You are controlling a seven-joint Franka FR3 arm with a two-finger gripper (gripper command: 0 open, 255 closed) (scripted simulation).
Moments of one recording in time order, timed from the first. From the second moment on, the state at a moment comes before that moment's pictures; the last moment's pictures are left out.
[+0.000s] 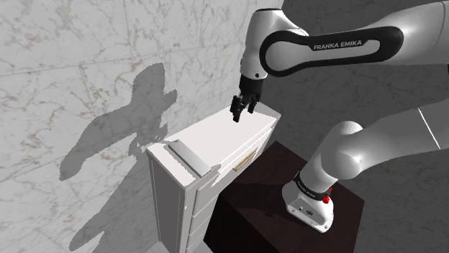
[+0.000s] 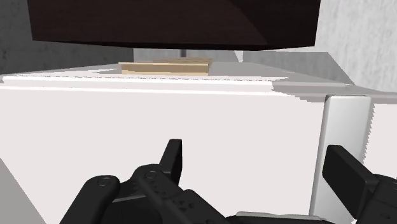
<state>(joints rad) 0.08 -0.60 0.19 -2.57 0.13 1.89 0.19</state>
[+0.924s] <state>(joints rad) 0.11 -0.11 0.41 -2.46 0.07 2.33 0.46</state>
